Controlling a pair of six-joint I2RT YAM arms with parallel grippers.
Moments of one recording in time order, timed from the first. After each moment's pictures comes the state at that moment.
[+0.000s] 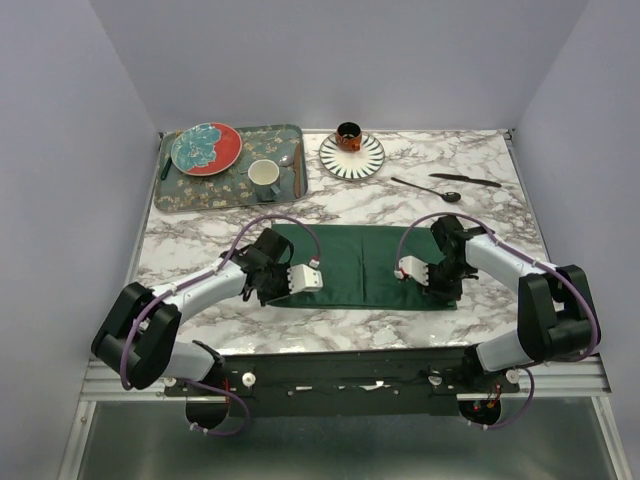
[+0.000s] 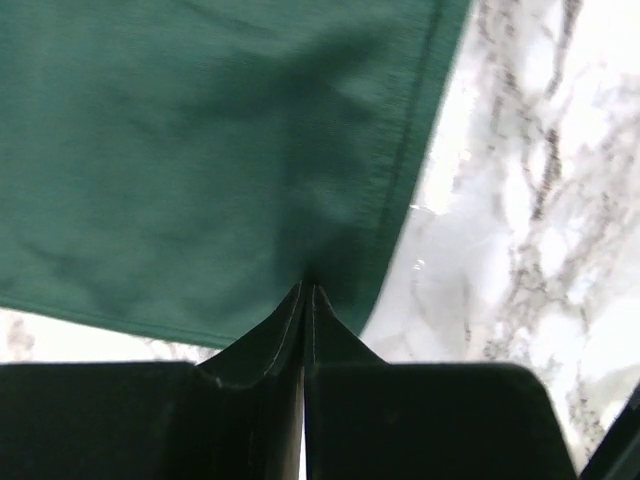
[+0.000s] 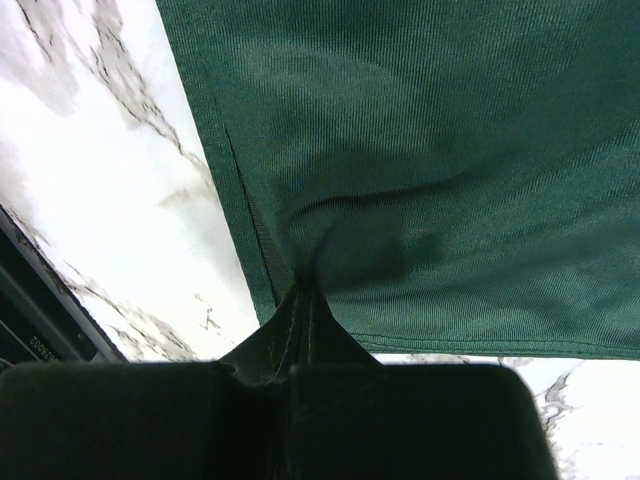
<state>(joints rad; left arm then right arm) -0.57 1.35 0.69 -0.51 0.28 0.80 0.23 1.47 0.78 -0.91 -0.22 -1.18</state>
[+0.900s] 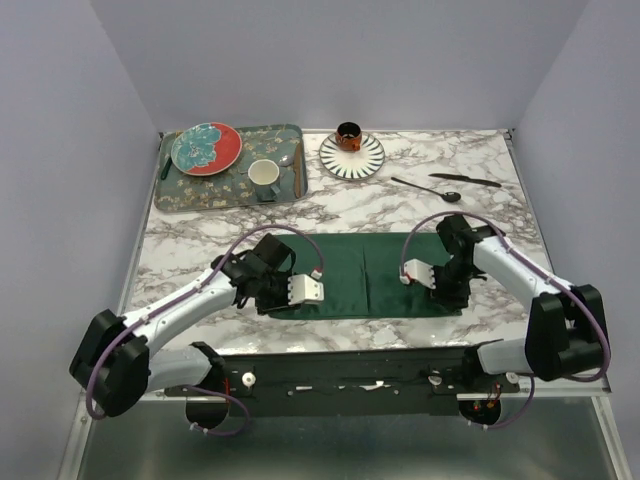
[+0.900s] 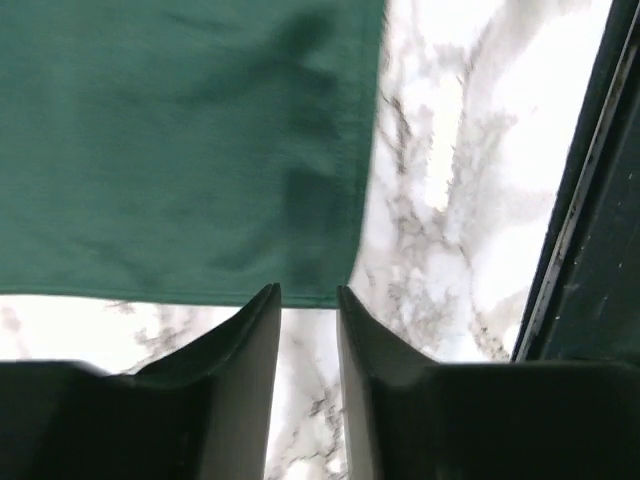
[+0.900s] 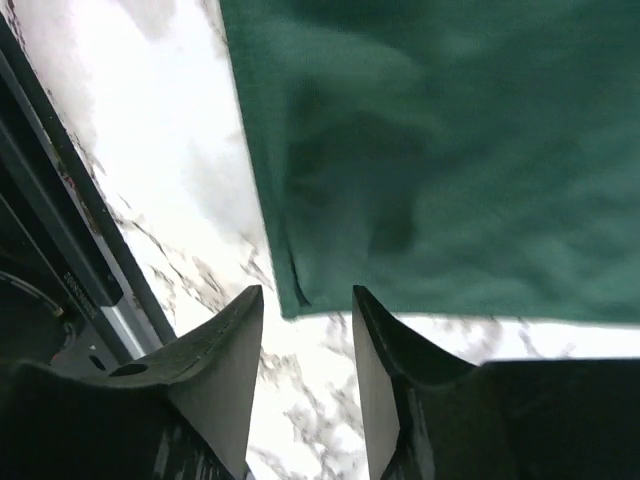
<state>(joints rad) -0.69 1.20 0.68 -0.71 0.28 0.80 0.23 1.37 0.77 -1.04 -0.20 -1.27</state>
